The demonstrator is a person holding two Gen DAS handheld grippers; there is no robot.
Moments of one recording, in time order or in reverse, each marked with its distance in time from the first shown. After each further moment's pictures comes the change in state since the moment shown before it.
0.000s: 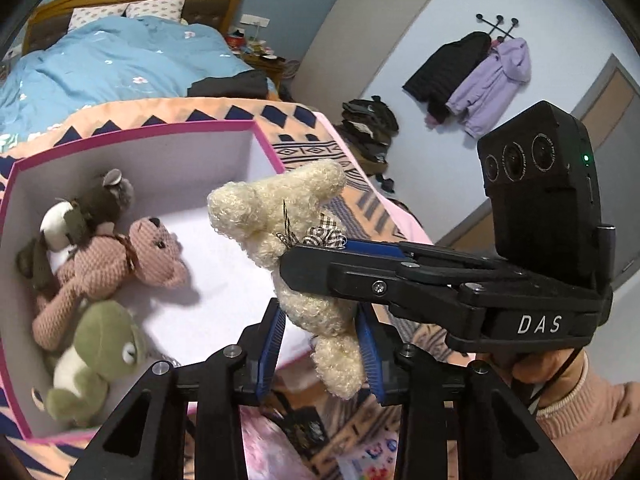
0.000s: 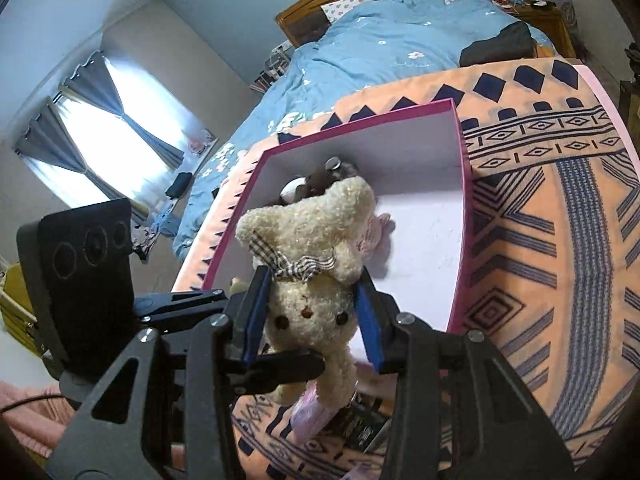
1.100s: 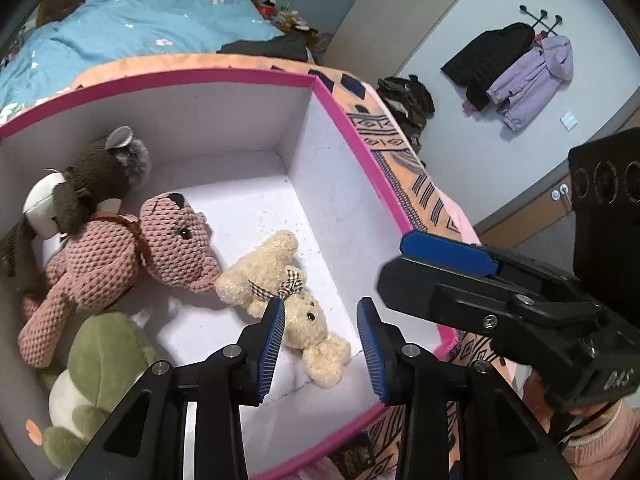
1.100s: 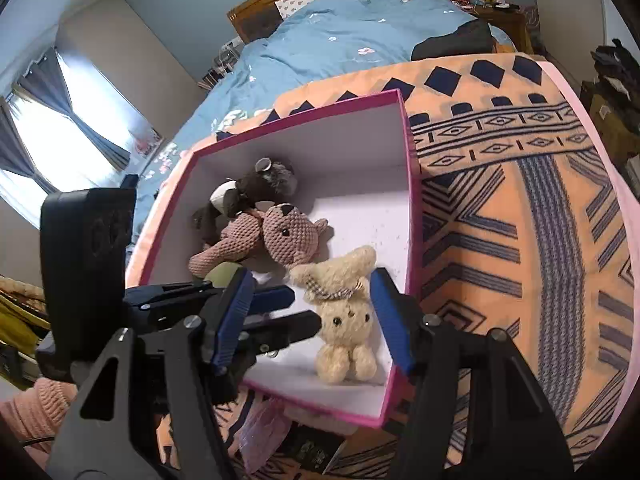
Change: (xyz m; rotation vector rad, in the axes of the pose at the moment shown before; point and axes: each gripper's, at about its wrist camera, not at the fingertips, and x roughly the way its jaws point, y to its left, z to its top) left arm 0.046 0.041 0.001 -0.073 0.085 0.067; right arm 0.020 -0.022 0.002 0.027 0.010 -0.191
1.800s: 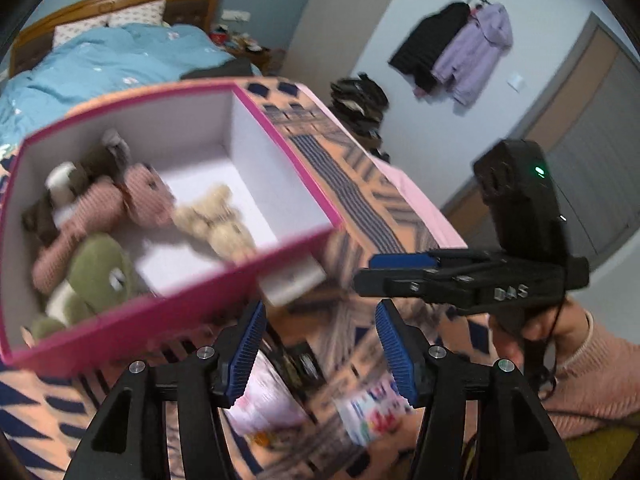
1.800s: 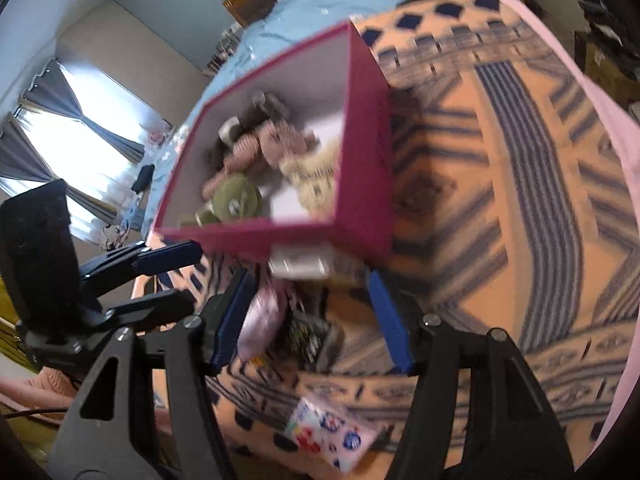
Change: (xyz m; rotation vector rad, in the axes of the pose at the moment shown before) left arm -0.052 -0.061 -0.087 0.172 -0.028 -0.049; right arm -0.043 -0.034 -0.092 0.086 0.104 0.066
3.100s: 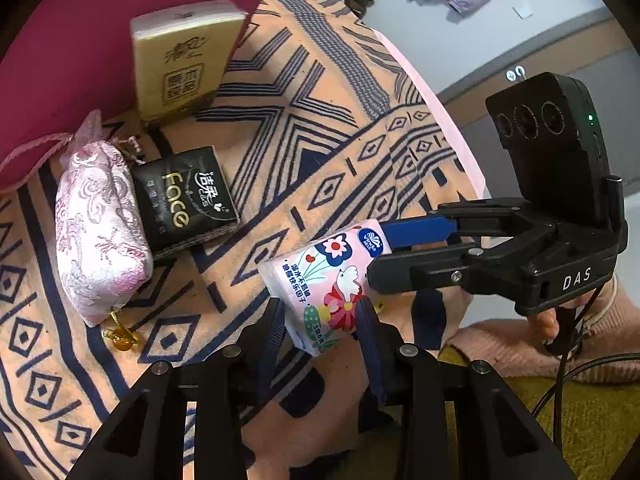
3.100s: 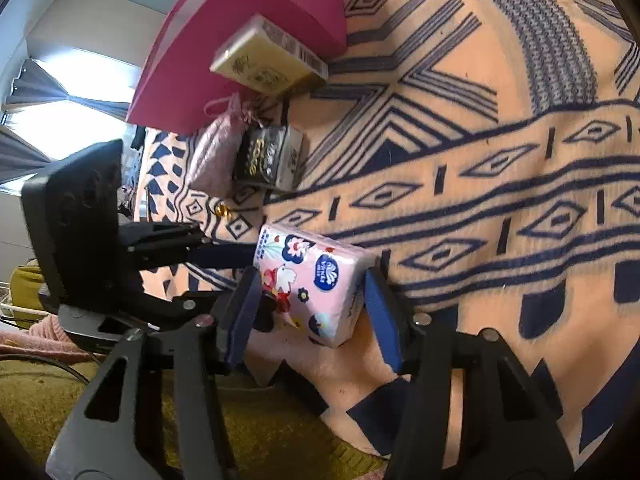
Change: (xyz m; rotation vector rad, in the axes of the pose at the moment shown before) left arm 0.086 -0.021 -0.084 -0.063 0.371 -0.136; right arm 0.002 -0.044 -0.106 0.122 0.254 0.064
